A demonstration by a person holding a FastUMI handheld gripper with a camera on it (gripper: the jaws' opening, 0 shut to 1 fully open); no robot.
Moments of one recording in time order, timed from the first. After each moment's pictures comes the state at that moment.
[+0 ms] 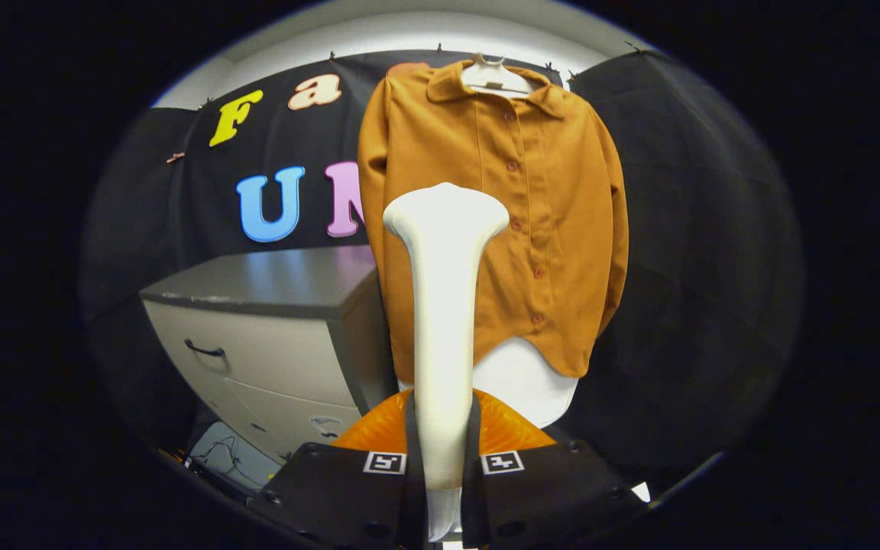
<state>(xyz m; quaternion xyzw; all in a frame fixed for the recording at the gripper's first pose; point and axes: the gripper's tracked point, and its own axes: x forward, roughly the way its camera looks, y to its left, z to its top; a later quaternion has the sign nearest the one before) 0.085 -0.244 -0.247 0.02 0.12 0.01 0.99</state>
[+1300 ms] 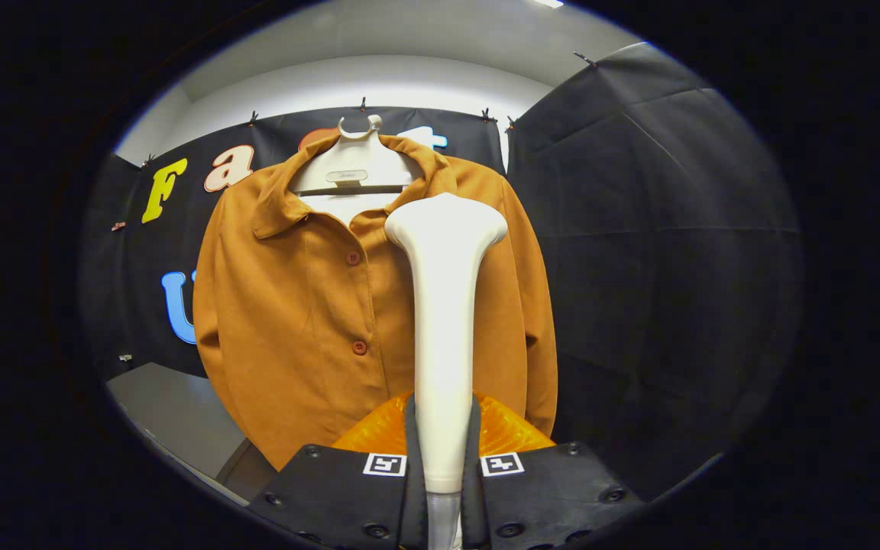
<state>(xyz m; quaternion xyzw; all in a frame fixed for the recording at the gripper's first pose) 0.244 -0.423 -0.130 0.05 0.01 -0.09 0.99</state>
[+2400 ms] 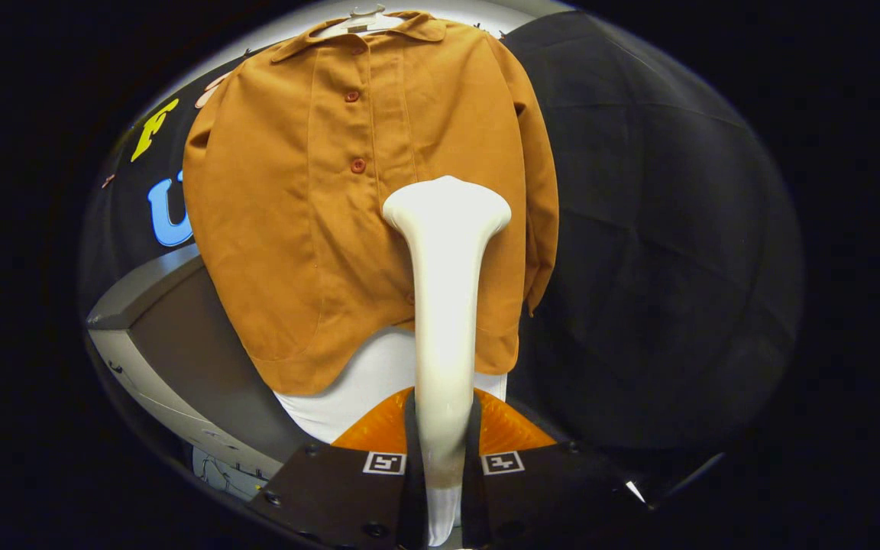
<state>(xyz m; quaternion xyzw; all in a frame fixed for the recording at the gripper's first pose) 0.160 -0.395 -0.377 0.08 0.23 -0.11 0.96</state>
